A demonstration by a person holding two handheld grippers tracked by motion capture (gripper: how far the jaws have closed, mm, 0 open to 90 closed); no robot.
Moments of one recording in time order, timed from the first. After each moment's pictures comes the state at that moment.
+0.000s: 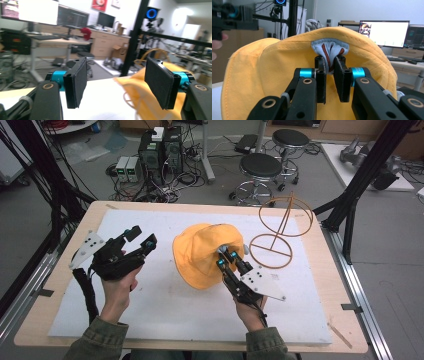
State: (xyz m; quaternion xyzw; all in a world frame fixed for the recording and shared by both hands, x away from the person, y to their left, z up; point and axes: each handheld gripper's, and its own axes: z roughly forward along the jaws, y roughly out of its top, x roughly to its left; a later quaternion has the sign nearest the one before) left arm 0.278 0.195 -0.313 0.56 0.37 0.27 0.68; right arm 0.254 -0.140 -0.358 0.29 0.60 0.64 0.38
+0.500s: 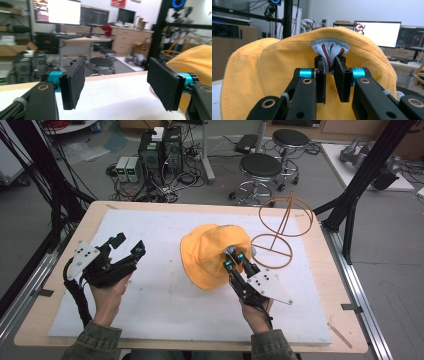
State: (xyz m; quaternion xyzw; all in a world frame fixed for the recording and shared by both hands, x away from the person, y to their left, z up) left arm 0.269 0.216 -0.334 0.56 0.40 0.35 0.63; right arm 0.248 -0.153 -0.359 0.30 0.60 0.63 0.39
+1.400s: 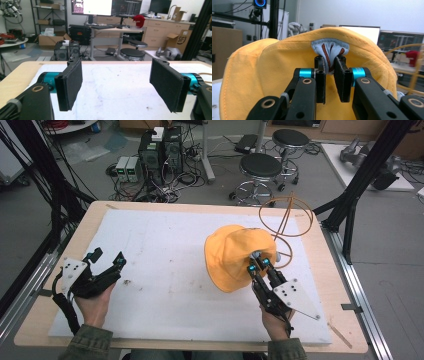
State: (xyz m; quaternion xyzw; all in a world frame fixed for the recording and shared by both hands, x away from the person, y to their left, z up) left arm 0.267 0.262 -0.389 0.55 0.47 0.40 0.56; right arm 0.225 -0.199 -0.355 0.32 0.57 0.62 0.43
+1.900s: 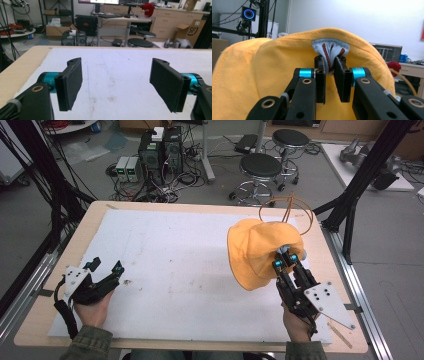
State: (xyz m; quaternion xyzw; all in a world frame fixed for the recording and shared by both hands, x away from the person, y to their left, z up) left arm 0.263 0.271 -0.420 0.56 0.49 0.40 0.53; right arm 0.208 -0.236 -0.321 0.32 0.53 0.63 0.47
